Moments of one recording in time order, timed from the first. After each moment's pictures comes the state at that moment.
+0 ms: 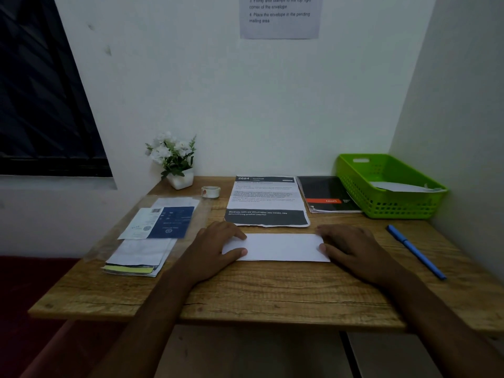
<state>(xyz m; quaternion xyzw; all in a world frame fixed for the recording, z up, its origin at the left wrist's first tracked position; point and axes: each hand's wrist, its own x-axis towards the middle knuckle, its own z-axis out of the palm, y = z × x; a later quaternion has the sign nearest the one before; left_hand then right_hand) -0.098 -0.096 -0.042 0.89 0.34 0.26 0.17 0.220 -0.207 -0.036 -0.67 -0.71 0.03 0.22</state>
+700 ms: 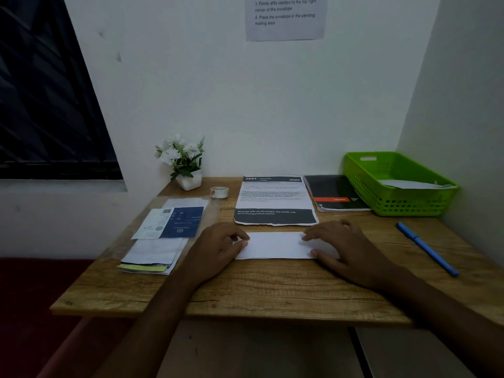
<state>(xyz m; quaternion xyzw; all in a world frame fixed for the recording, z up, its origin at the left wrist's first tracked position) -0.110 -0.113 -0.031 0.86 0.33 0.34 0.19 0.182 -0.210 -0.027 -0.57 -0.79 -0.03 0.21</state>
